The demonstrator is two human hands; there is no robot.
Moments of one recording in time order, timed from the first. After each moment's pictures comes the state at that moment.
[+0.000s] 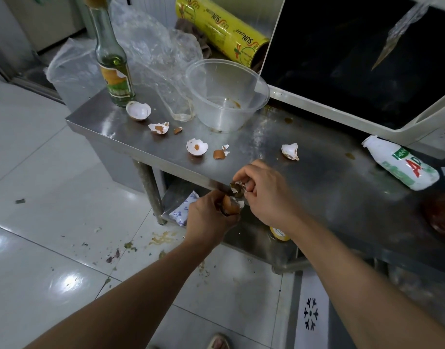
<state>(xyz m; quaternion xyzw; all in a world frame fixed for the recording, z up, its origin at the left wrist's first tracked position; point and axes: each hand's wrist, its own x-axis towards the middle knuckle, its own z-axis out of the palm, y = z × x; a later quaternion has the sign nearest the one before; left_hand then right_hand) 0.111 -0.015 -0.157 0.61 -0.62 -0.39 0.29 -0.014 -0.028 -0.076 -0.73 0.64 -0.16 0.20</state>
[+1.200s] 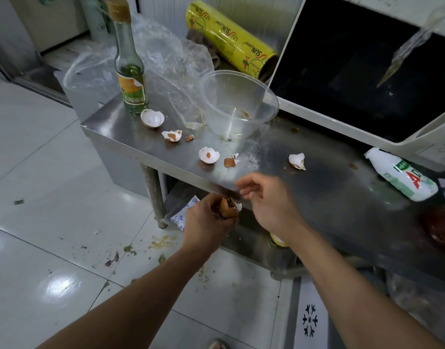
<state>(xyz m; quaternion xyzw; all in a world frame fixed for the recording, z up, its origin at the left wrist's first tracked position) 0.135 -0.013 -0.149 0.60 -0.59 -0.42 0.34 0.006 -0.027 -0.079 -0.63 0.67 -0.27 0.29</state>
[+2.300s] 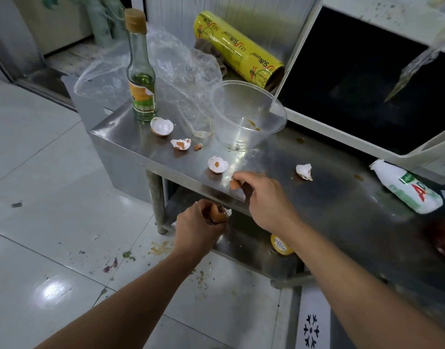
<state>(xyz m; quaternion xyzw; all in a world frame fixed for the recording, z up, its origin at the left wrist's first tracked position) 0.162 -0.028 -0.160 0.63 -0.57 -0.42 0.31 0.022 -0.048 -0.072 -0.72 0.64 -0.17 0.19</state>
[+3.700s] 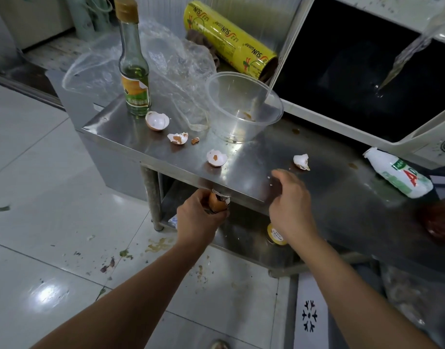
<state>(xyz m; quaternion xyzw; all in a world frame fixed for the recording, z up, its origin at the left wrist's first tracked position) 0.162 -0.031 -0.155 0.62 -0.55 -0.42 0.36 0.015 -0.018 -0.071 -0.58 0.77 -0.21 0.12</state>
